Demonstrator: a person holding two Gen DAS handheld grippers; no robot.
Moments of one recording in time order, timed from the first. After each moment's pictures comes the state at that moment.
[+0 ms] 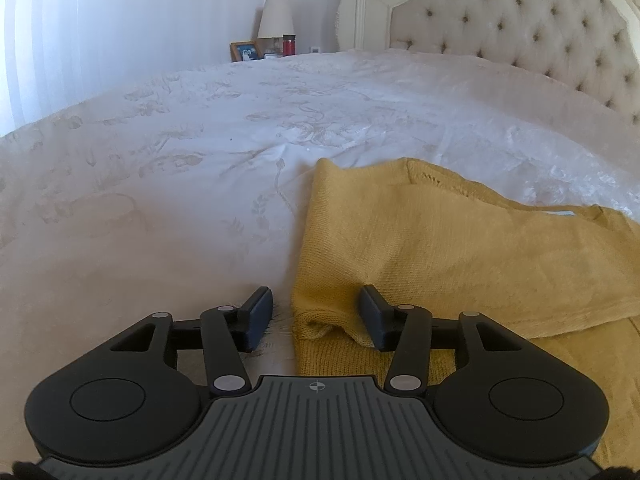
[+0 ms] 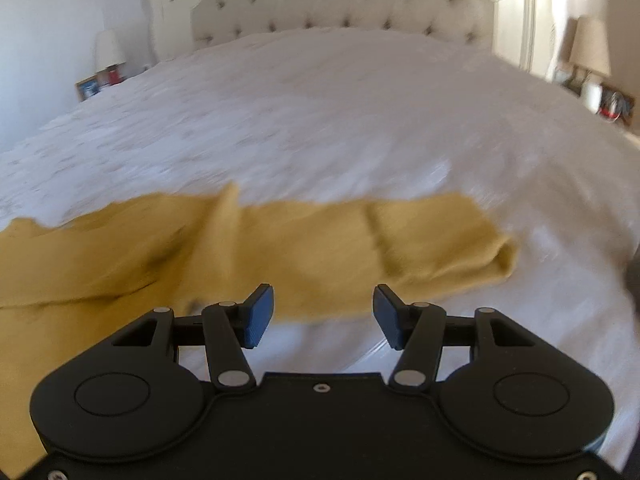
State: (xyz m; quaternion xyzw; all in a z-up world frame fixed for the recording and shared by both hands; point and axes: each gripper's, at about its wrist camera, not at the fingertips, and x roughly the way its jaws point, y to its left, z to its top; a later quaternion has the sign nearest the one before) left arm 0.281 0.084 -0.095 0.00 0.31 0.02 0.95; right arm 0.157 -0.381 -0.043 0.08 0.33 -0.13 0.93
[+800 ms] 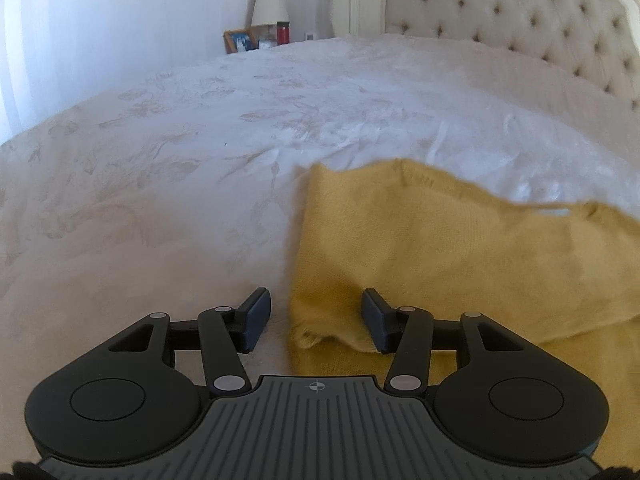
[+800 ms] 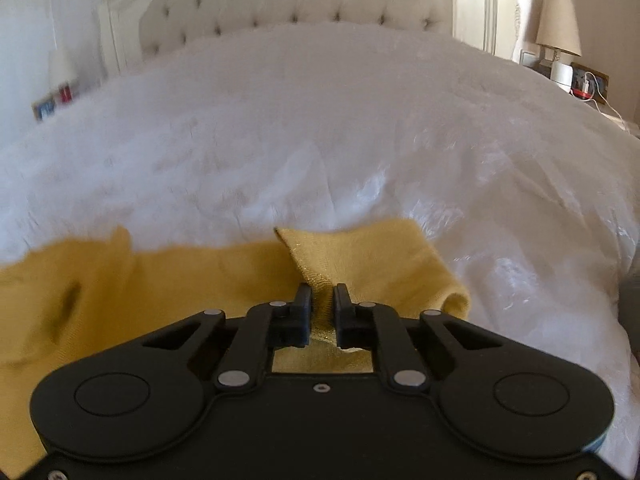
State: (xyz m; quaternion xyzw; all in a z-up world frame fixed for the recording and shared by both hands) left arm 0.286 0.082 -0.066 0.00 0.34 0.01 0.94; right arm 0.177 -0.448 -0.055 0.12 0.32 -0.16 0.92
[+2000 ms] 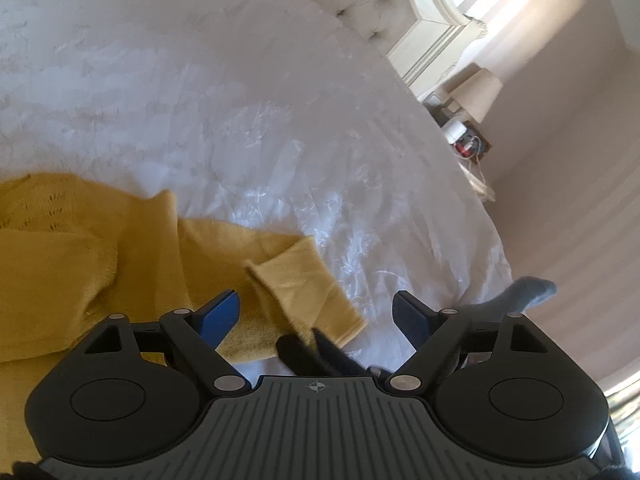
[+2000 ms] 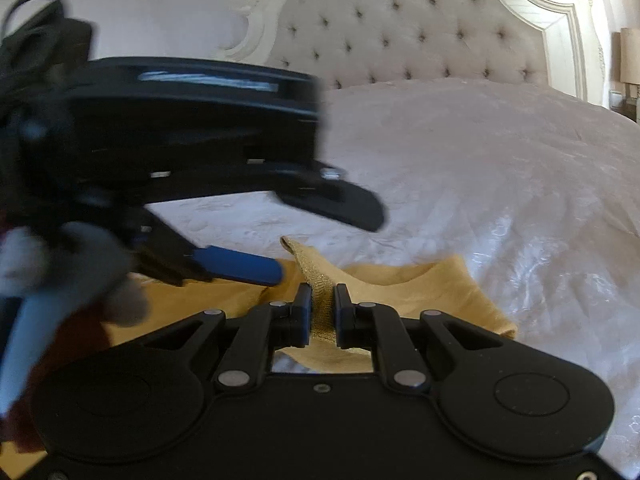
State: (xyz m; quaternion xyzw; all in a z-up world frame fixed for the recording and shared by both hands) left arm 0.290 -0.269 -0.001 -0.12 0.46 -0.38 0.79; right arm 0.130 -0.379 -0.023 0.13 0.24 0.00 0.96
